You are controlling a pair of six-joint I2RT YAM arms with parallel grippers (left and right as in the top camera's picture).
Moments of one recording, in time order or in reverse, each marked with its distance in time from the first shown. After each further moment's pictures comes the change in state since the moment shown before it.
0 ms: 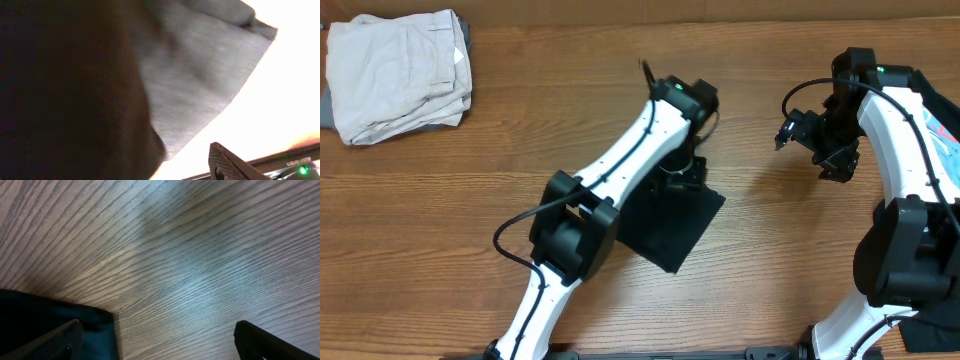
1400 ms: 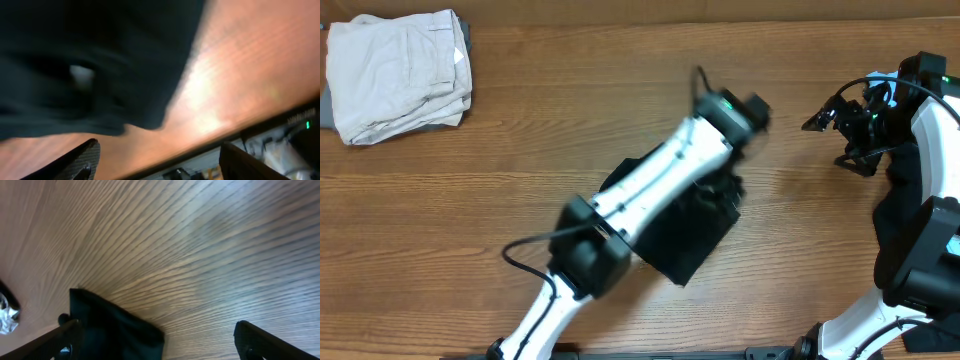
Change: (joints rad) left arm -0.138 -0.001 0.212 -0.175 -0.051 0.068; right arm -0.223 0.000 0.000 0.096 -0.314 -0.174
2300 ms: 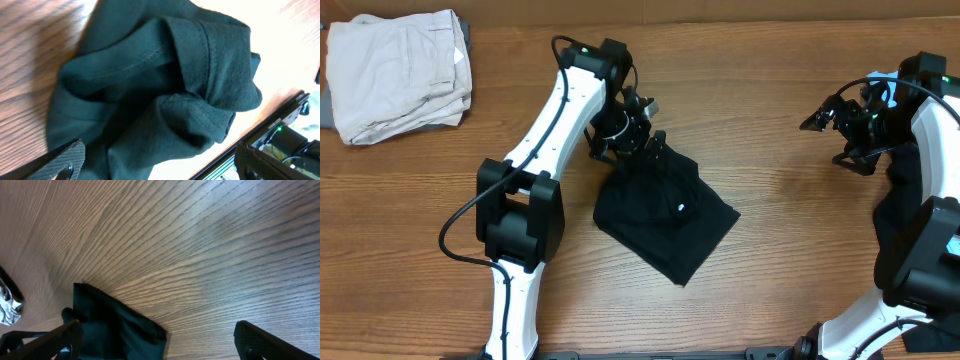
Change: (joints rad) left arm 0.447 -0.084 -0.284 0.226 0.277 0.372; right arm 0.000 0.000 0.000 -0.003 -0.025 -0.027
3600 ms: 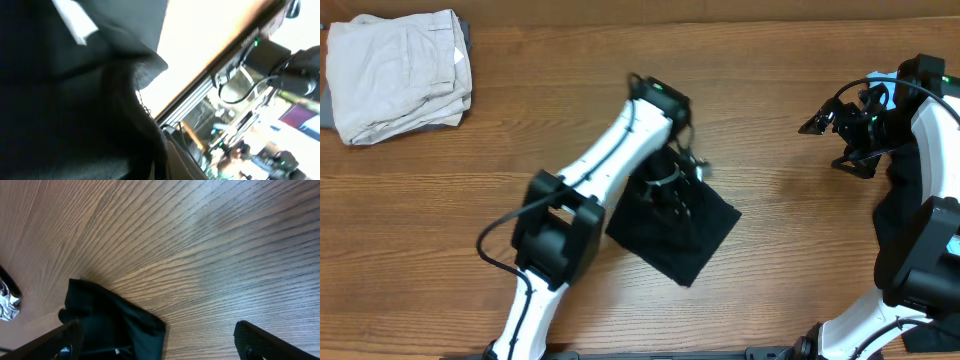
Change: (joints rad) left arm -0.267 0.000 -0.074 -0.223 0.145 0.097; right arm 0.000 0.000 0.000 -0.034 0.000 -0.016
